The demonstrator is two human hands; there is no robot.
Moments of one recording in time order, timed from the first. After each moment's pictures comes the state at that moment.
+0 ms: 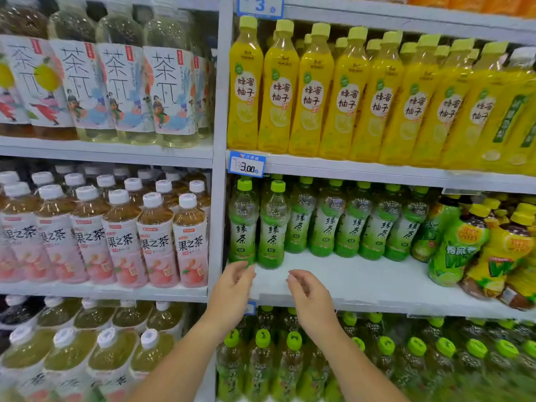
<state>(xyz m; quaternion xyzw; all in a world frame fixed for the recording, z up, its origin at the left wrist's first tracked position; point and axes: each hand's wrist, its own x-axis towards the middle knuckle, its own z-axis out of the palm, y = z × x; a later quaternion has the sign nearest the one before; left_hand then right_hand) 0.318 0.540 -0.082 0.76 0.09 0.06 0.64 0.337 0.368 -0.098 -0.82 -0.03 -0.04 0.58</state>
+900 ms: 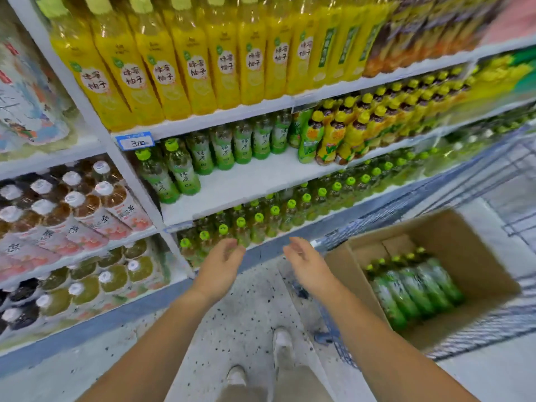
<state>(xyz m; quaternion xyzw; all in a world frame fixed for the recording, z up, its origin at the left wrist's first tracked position) 0.144 0.447 0.120 0.83 0.03 -0.27 0.49 0.092 0.250 0.106 -0.76 0.26 0.17 0.57</state>
